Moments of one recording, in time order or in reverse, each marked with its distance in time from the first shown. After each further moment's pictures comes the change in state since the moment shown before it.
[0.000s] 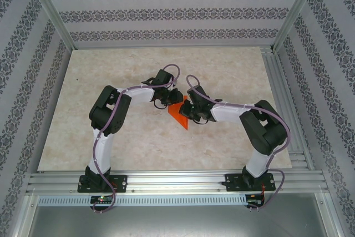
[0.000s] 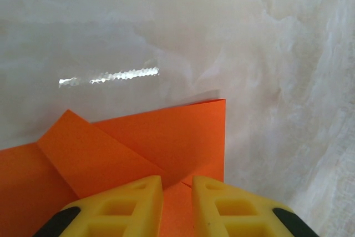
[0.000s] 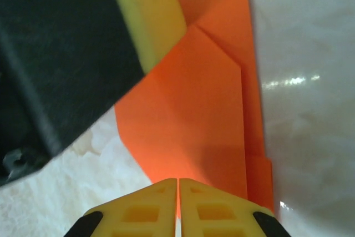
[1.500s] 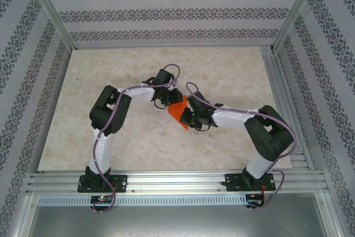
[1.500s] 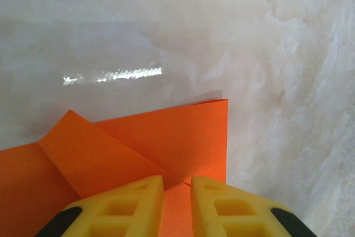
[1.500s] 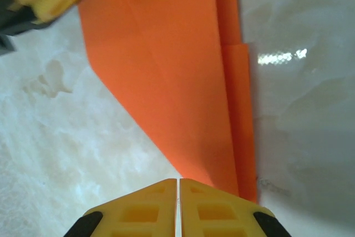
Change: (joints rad) left arm -0.001 0.003 0.014 -0.023 -0.015 0.000; right arm 0.057 -0.079 -0.070 -0.109 -0.026 0.011
